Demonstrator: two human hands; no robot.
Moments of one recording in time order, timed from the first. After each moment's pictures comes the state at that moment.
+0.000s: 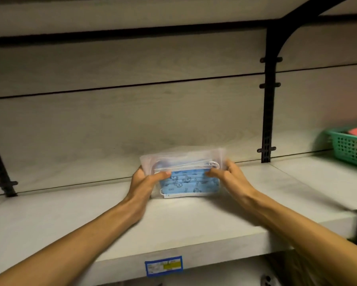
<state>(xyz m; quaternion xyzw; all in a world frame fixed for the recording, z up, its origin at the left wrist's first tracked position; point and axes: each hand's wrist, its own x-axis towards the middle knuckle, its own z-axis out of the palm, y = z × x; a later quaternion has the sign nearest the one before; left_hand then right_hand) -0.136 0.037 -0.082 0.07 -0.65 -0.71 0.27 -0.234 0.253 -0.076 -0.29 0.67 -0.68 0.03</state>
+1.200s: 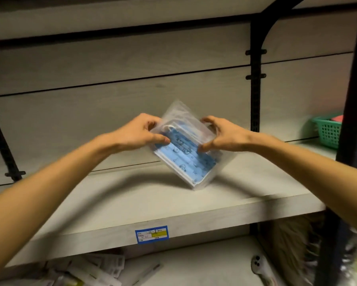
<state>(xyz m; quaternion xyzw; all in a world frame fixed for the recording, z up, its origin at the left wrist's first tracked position) -0.111 0.071 0.044 -0.06 -0.94 -0.27 0.18 -0.247 0.297 0.007 -0.45 0.82 -0.36 -0.03</state>
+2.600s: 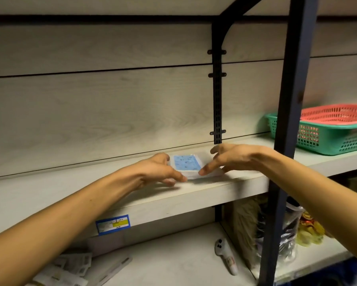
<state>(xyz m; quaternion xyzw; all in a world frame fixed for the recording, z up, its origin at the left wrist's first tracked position) -0.140 0.183 -0.053 0.10 -0.88 -0.46 -0.02 -0.240 0.401 -0.043 -0.23 0.87 -0.38 0.22</state>
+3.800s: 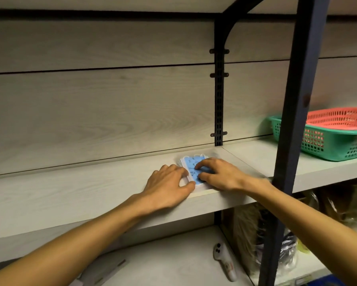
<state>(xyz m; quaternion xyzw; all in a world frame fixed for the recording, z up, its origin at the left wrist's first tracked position) -0.158 0.200 -0.105 0.00 -0.99 -0.06 0.14 -0.249 0.377 -0.092 -0.33 0.92 -0.19 0.00</state>
